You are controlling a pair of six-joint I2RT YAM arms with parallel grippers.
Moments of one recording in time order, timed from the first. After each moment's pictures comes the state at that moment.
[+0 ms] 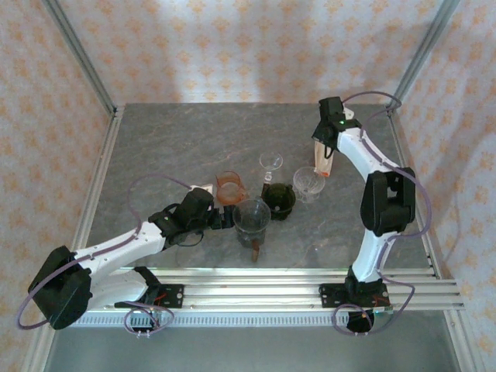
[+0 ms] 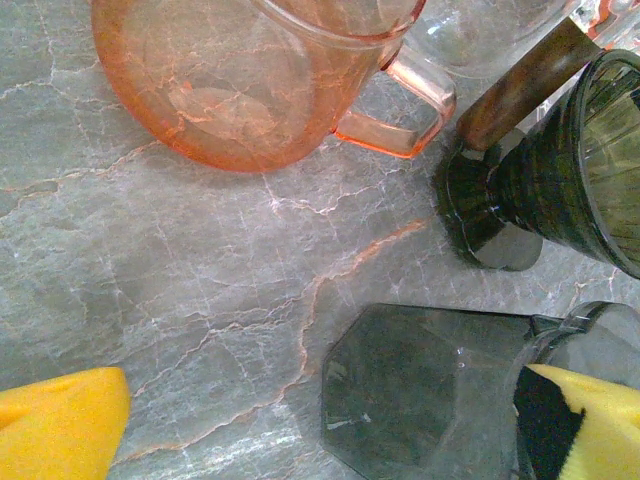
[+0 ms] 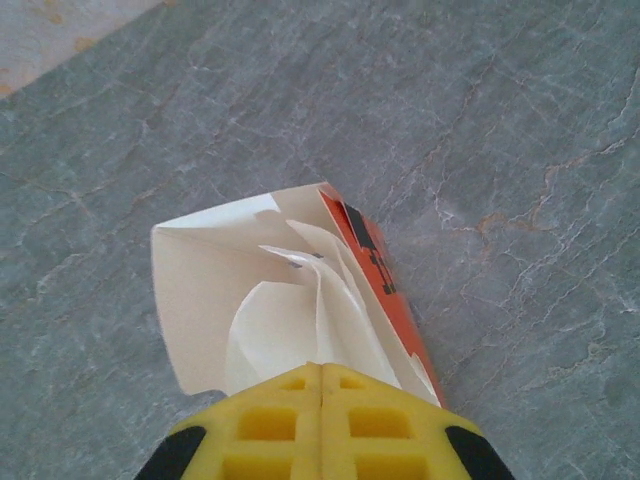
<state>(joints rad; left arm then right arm) -0.67 1.13 0.57 -0.25 0.01 -0.79 0.18 1.86 1.55 -0.62 0.27 0.63</state>
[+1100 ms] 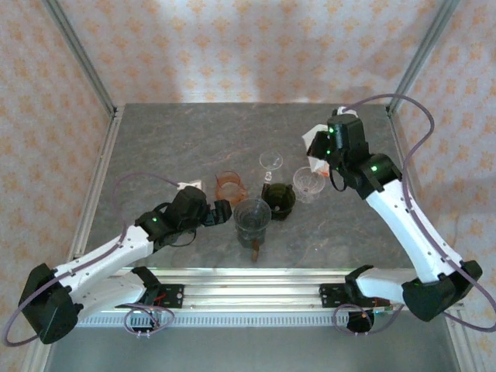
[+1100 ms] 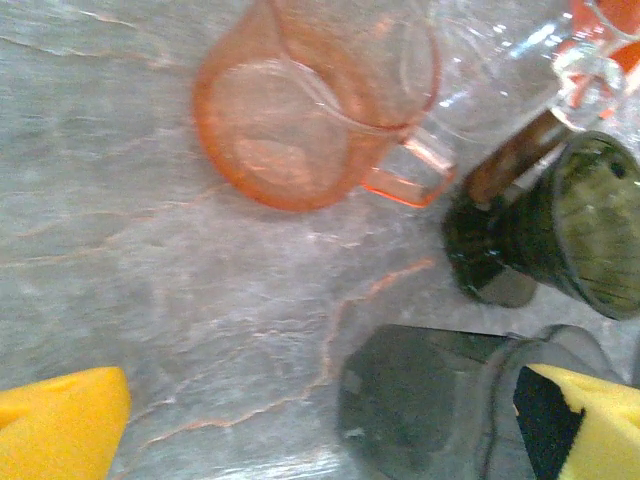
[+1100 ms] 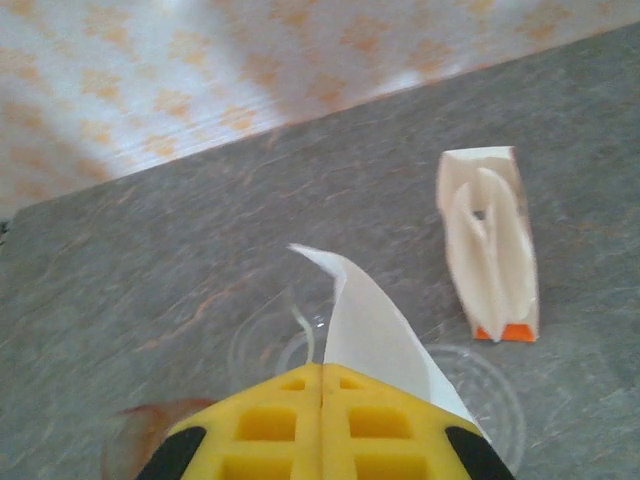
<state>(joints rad) -0.66 0.98 0.62 -0.45 -0.12 -0.83 0.48 1.19 1.36 -0.75 0.24 0.55</state>
